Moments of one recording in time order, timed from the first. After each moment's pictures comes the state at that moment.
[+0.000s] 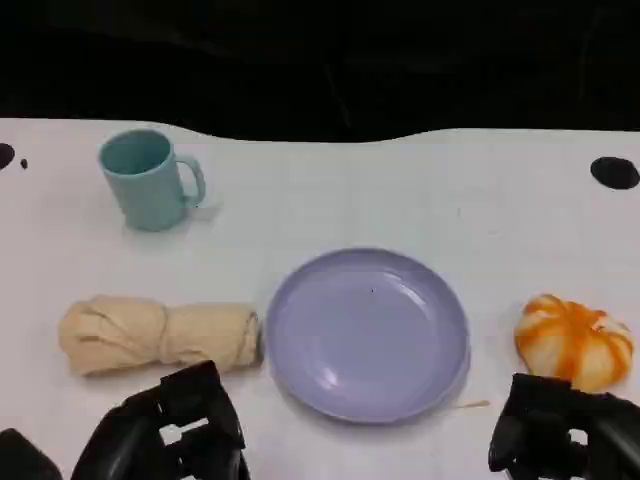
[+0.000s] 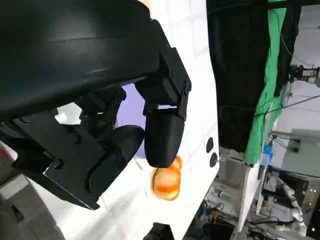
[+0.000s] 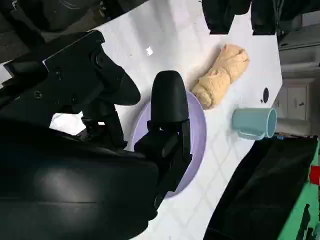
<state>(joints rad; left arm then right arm) 0.44 0.10 -0.04 -0.51 -0.32 0.23 -0.26 0.45 -0.28 0.05 -0.67 0.13 0.35 0.31</state>
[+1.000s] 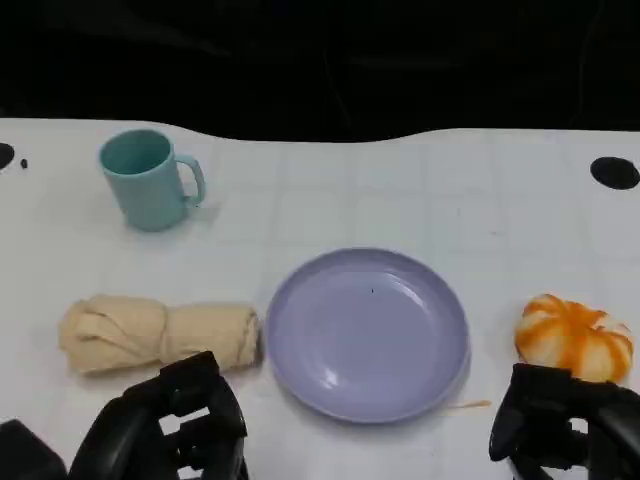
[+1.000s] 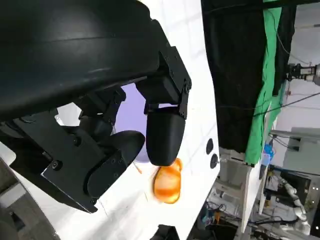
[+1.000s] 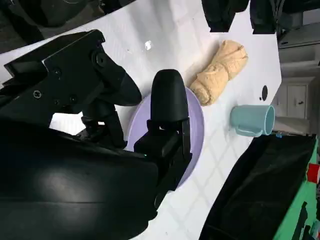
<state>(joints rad) 0.41 0.11 -0.03 -0.49 -0.30 0.22 -0.26 0.42 -0.28 0.04 -0.67 0.13 0.37 0.32</state>
